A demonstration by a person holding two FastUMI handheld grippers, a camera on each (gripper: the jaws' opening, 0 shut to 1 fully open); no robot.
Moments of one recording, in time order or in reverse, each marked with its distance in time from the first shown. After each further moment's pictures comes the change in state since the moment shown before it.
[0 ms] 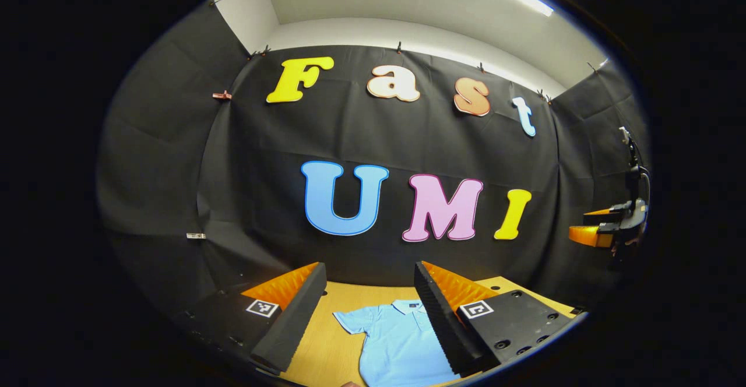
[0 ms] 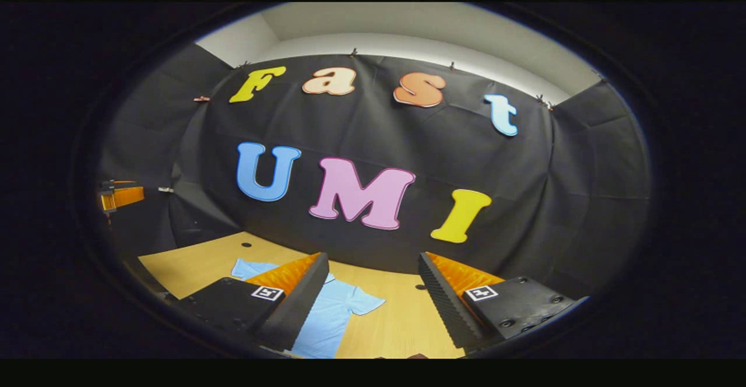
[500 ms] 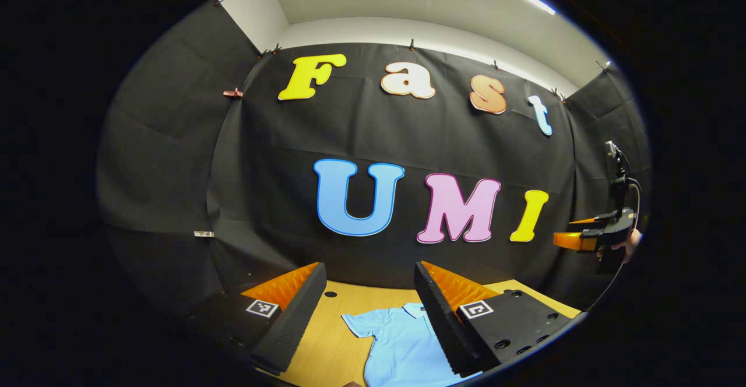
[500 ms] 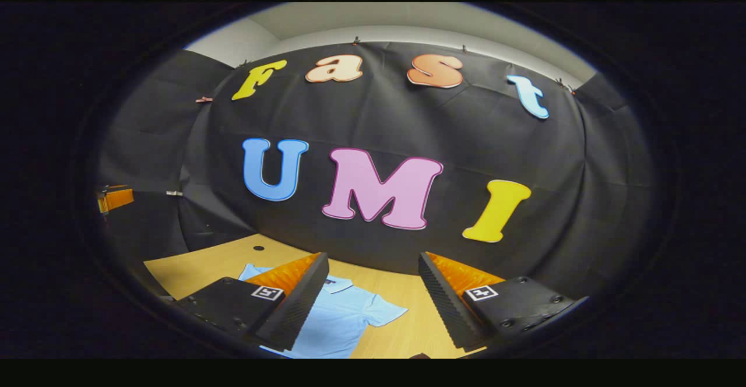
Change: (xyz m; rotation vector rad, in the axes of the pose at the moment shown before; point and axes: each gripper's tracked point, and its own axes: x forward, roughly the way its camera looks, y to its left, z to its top) left arm 0.035 0.016 -0.008 -0.025 0.008 0.086; right arm 0.108 0.009 -0.025 0.067 0.035 0.112
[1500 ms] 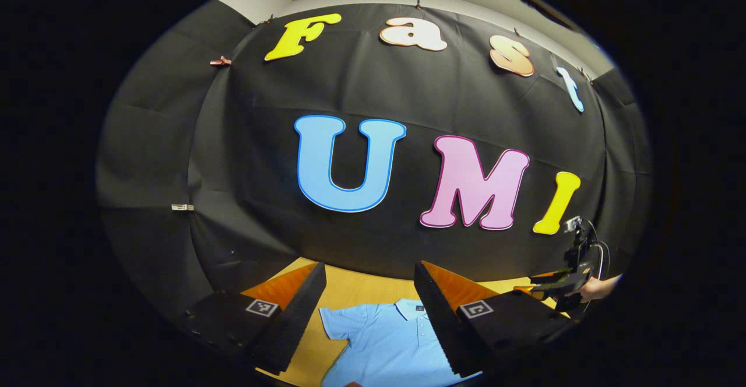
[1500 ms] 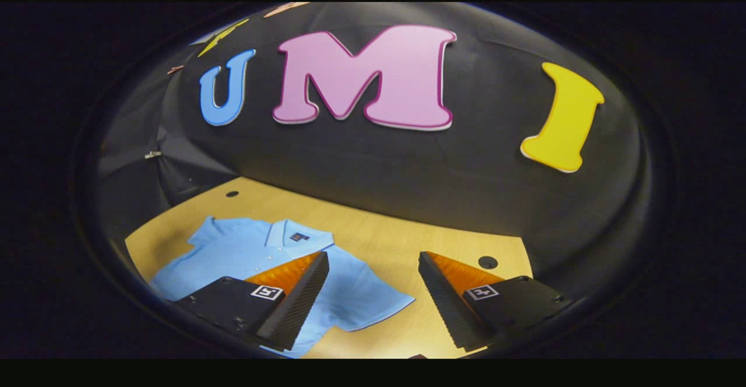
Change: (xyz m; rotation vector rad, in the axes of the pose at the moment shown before) left arm 0.144 -0.073 -0.054 -0.025 0.150 0.091; right arm 0.208 -0.073 -0.260 0.034 0.438 0.138
